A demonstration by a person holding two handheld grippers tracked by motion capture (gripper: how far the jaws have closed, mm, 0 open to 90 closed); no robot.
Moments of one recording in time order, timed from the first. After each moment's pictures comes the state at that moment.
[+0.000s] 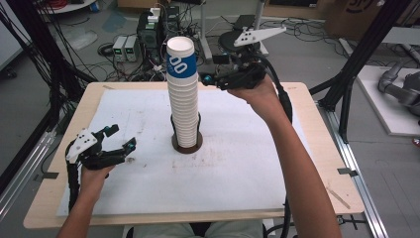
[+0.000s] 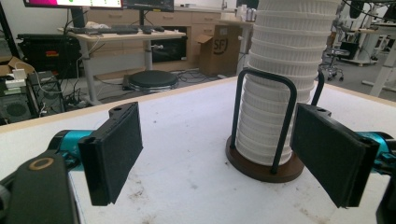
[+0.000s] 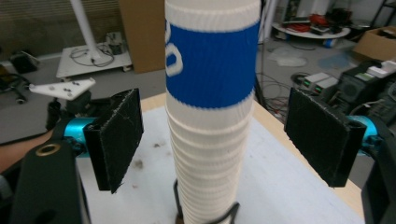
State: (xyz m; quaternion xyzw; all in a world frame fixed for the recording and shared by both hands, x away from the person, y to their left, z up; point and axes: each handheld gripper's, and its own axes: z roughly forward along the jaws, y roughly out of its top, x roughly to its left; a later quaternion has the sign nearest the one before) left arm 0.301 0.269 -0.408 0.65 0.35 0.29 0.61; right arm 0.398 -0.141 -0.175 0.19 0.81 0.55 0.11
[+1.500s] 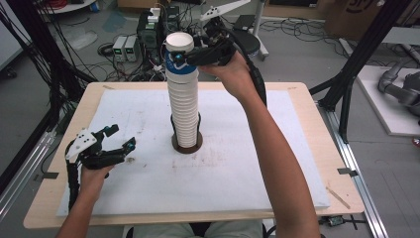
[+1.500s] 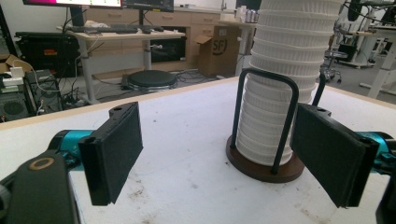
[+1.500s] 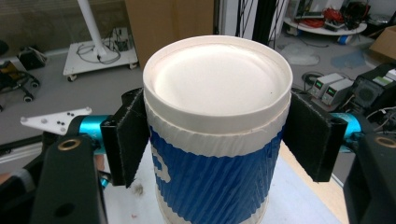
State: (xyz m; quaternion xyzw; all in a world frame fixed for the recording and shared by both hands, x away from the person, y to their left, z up) left arm 0.303 0.271 -0.410 0.65 0.35 0.28 0.61; right arm 0.430 -0.084 -0.146 0.18 0.82 0.54 0.10
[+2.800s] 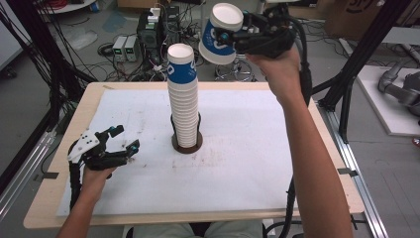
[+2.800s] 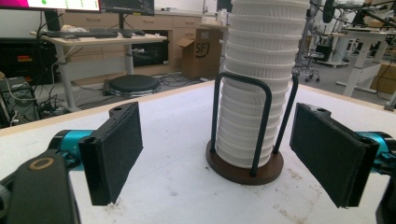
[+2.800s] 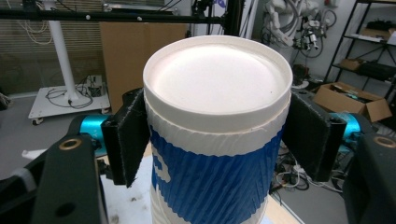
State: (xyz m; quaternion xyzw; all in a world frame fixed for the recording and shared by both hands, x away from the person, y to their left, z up) left arm 0.302 0.262 -0.408 0.66 0.32 0.26 0.63; right arm 0.380 -0.177 -0.104 0.18 0.75 0.60 0.19
